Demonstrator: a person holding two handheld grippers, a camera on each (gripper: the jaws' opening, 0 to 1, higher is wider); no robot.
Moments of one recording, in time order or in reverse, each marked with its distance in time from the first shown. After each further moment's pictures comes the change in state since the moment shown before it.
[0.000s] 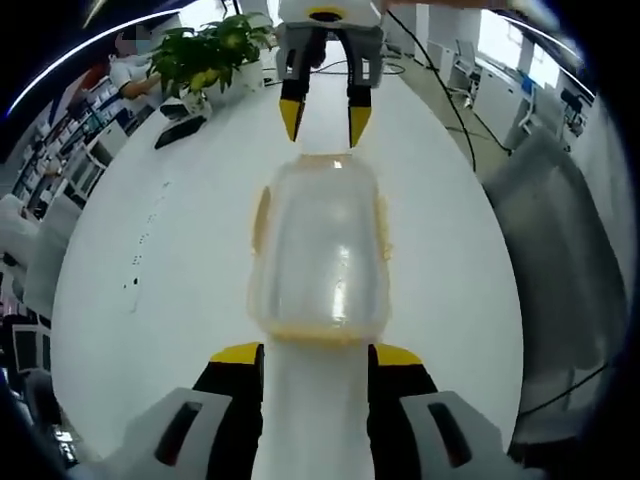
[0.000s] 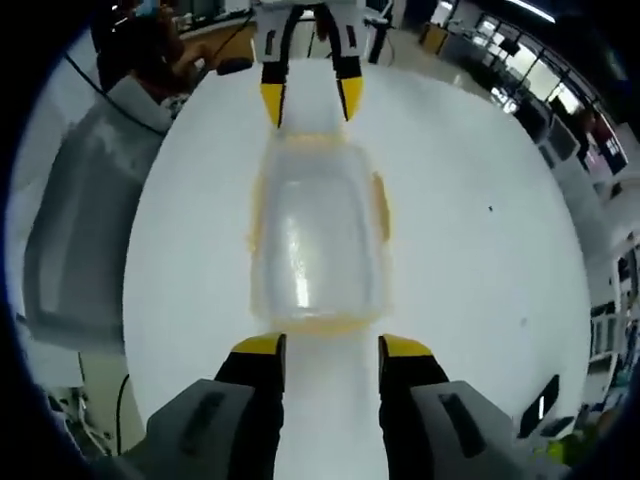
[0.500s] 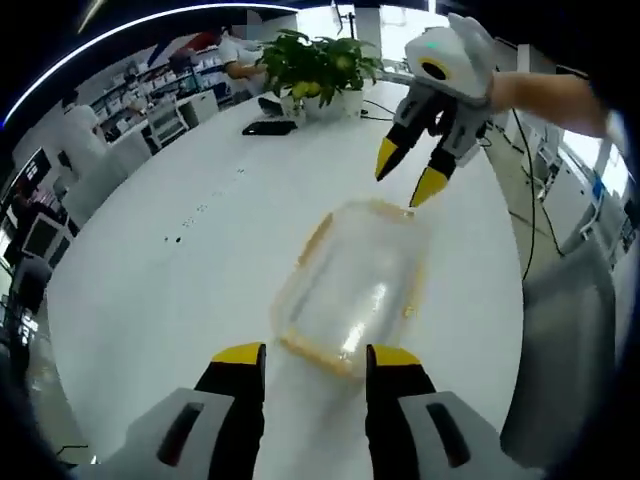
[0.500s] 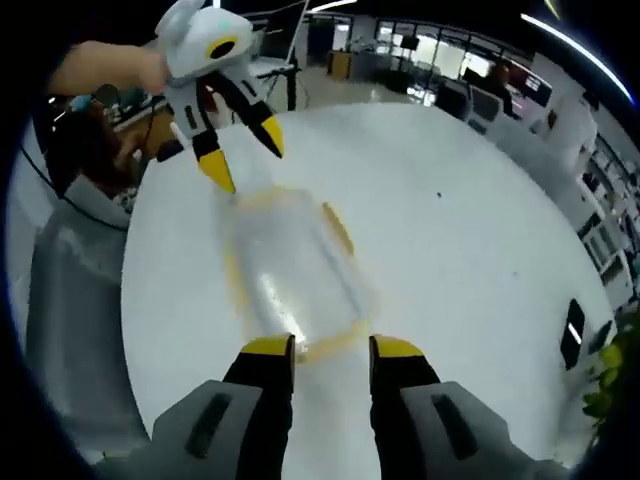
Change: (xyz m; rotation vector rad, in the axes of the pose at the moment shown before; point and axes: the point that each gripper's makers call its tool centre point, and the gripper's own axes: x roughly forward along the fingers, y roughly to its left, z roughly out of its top) left arm -0.008 0.005 0.006 -0.435 -0.145 0.211; right arm -0.002 -0.006 0.003 0.374 -0.196 -0.183
